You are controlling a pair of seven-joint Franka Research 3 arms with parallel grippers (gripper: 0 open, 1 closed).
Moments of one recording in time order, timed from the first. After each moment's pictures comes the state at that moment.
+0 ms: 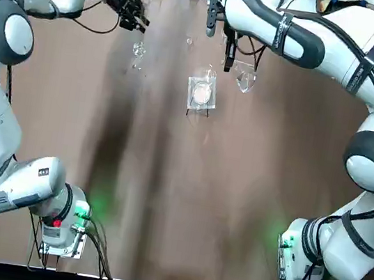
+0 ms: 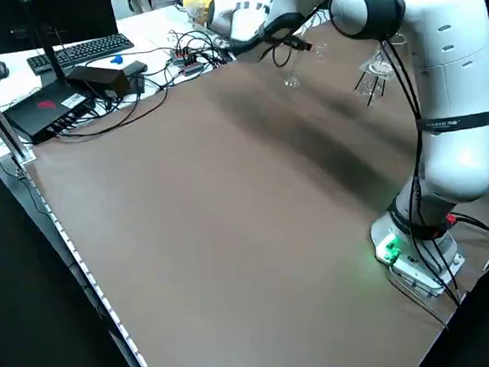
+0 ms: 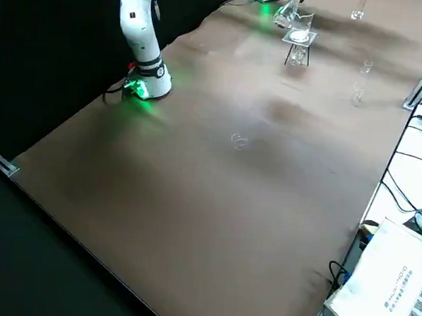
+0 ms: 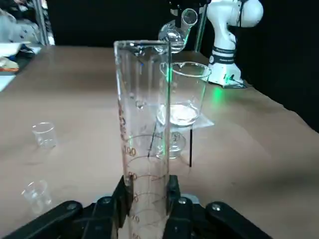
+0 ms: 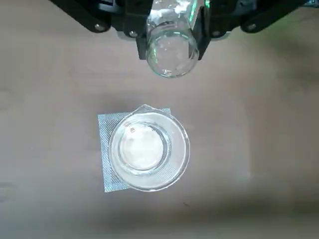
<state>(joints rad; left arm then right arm) 0.30 0.56 -0.36 -1.66 -0.88 1.67 2.09 0.83 0.31 -0.06 -1.47 0.10 1.66 -0.81</state>
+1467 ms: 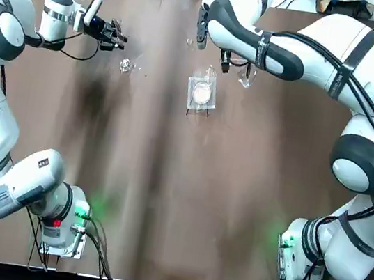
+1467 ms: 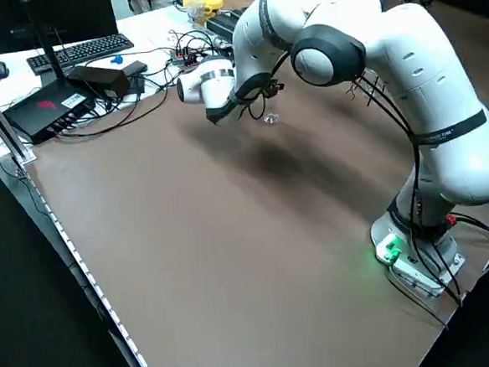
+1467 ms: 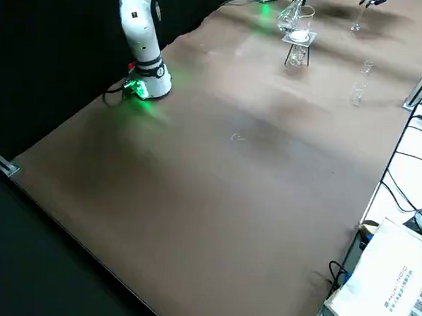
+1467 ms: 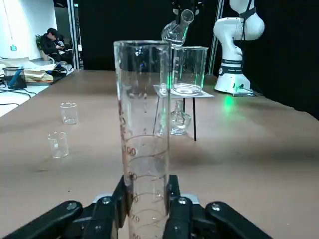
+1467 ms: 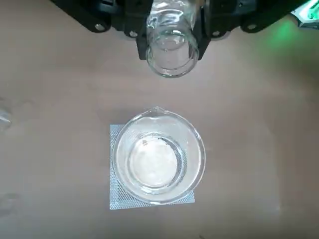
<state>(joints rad) 0.52 0.79 -0.36 -1.66 -0.89 1.62 2.34 0.90 0.38 -0.06 -1.39 -0.06 1.61 -0.79</state>
